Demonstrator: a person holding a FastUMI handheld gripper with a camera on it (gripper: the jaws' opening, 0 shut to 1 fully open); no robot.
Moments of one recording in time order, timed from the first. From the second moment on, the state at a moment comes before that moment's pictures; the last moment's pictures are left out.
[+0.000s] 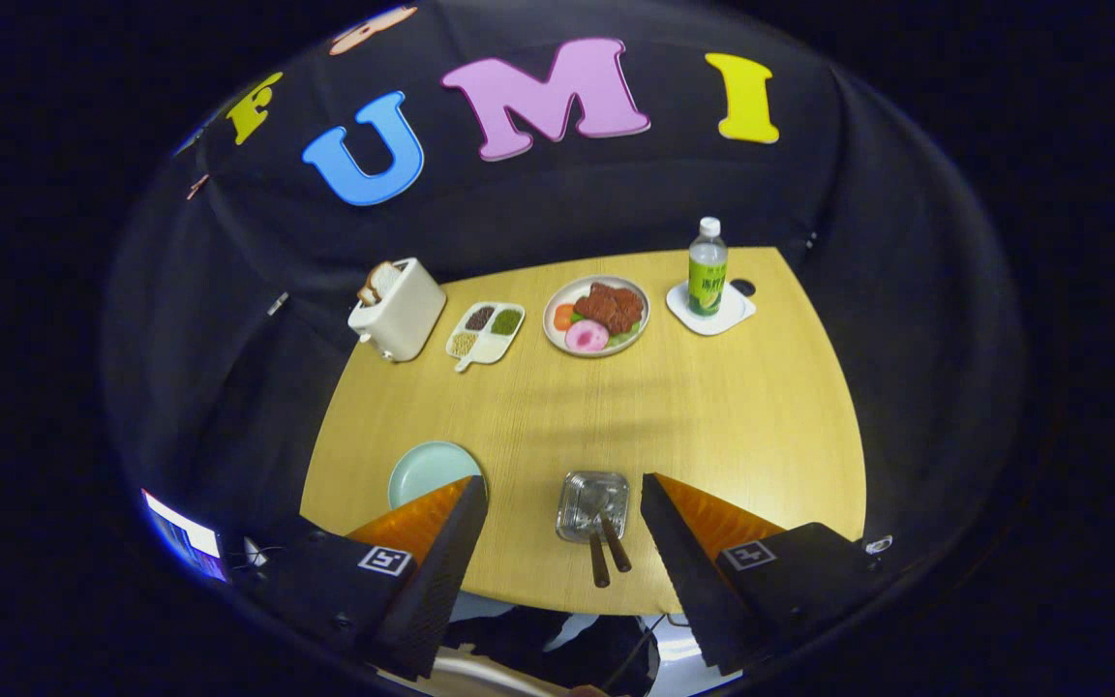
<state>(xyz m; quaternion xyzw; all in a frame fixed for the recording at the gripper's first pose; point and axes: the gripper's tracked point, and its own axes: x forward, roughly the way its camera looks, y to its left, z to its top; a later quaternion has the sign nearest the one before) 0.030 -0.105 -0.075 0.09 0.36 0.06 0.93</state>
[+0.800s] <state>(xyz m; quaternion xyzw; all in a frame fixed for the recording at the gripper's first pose) -0.010 -0.060 0.065 0.08 0.01 0.10 0.99</state>
